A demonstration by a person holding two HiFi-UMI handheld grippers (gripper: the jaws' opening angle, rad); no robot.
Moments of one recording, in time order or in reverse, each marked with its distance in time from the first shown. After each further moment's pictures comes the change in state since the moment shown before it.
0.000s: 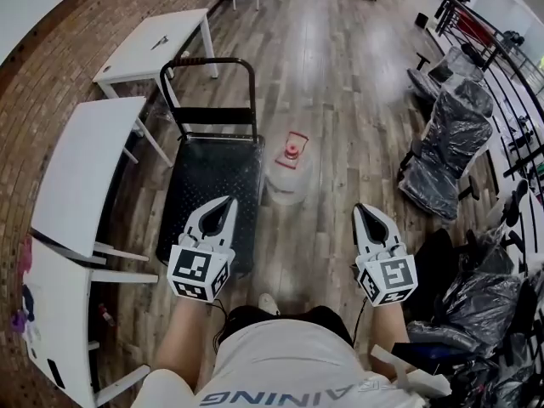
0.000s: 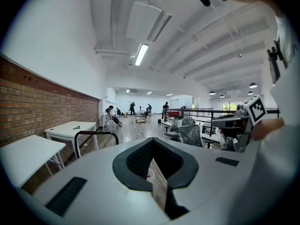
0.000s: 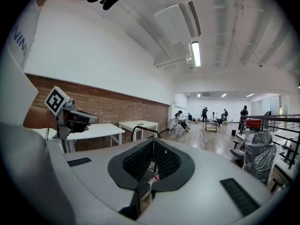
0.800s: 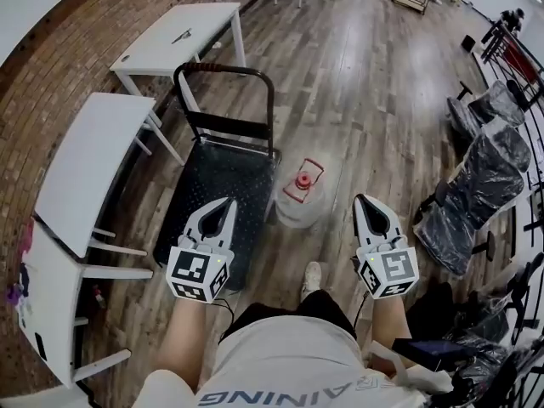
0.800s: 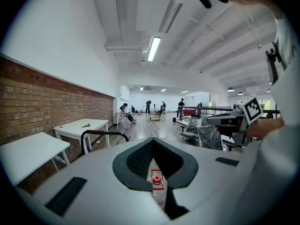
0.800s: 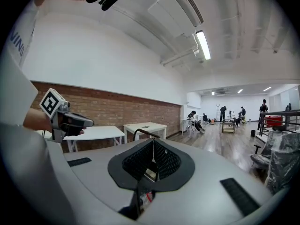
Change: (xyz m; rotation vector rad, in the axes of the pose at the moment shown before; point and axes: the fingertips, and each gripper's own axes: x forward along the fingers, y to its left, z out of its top) left arm 0.135 0.049 0.017 -0.047 0.029 0.196; right arm 0.180 -0.105 0.011 0.003 -0.030 0.195
